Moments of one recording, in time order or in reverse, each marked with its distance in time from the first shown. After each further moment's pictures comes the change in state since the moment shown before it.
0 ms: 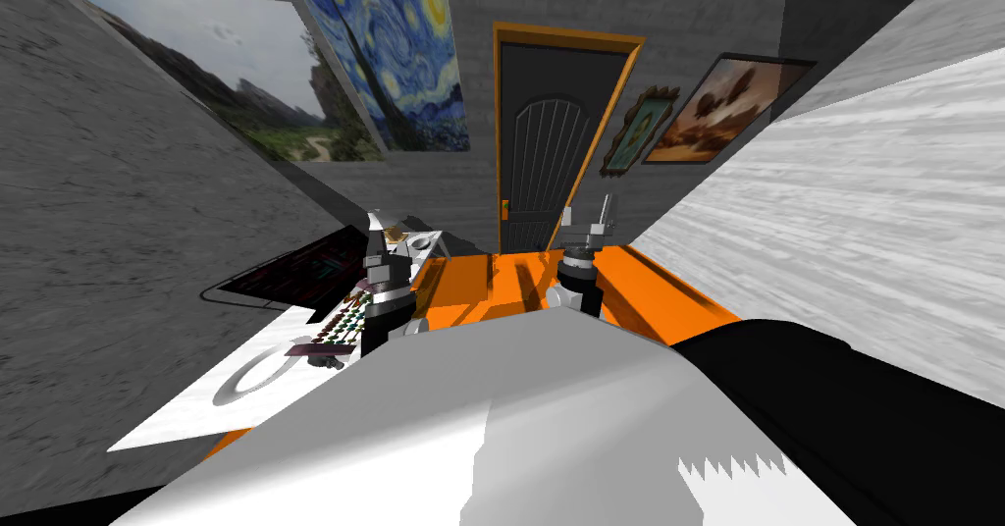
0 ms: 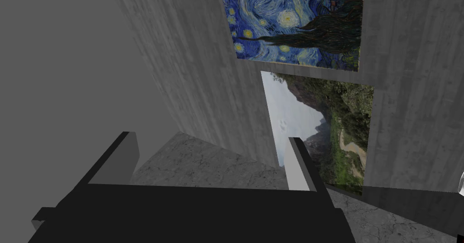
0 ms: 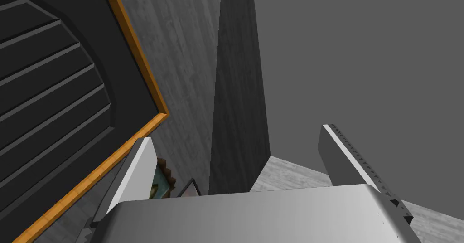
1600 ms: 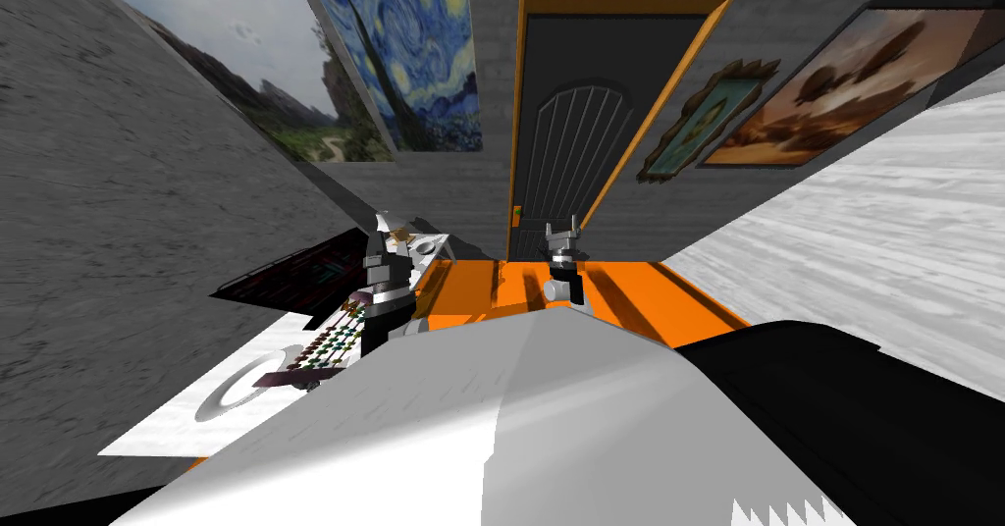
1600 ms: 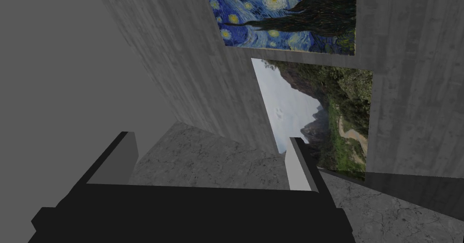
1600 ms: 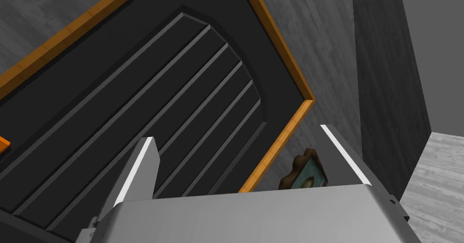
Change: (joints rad) arm -0.155 -0.099 -0.088 0.335 -0.165 0.064 -0.254
